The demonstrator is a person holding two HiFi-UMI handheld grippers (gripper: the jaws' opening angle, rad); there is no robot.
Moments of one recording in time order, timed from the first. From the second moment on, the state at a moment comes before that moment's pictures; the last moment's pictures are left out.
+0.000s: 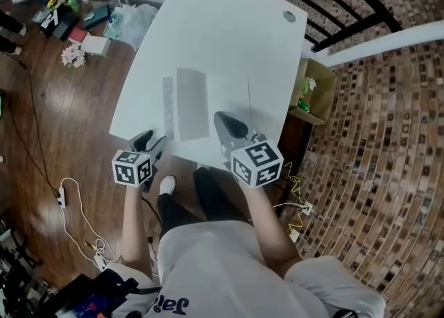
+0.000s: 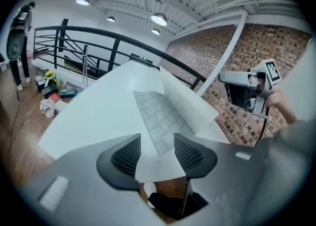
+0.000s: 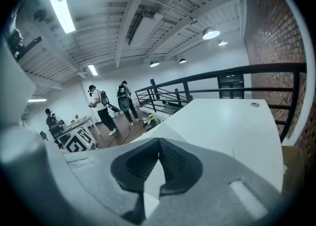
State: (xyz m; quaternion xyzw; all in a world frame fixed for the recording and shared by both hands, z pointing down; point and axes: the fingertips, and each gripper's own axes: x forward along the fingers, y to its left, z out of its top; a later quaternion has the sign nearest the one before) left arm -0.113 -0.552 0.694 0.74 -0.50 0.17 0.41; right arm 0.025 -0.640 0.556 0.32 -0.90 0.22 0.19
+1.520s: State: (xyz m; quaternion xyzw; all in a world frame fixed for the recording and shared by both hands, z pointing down) left arm -0.085 -0.558 0.733 0.69 -0.57 0.26 0.37; right arm 0.042 -0.624 0.573 0.34 -0.88 0.25 0.20
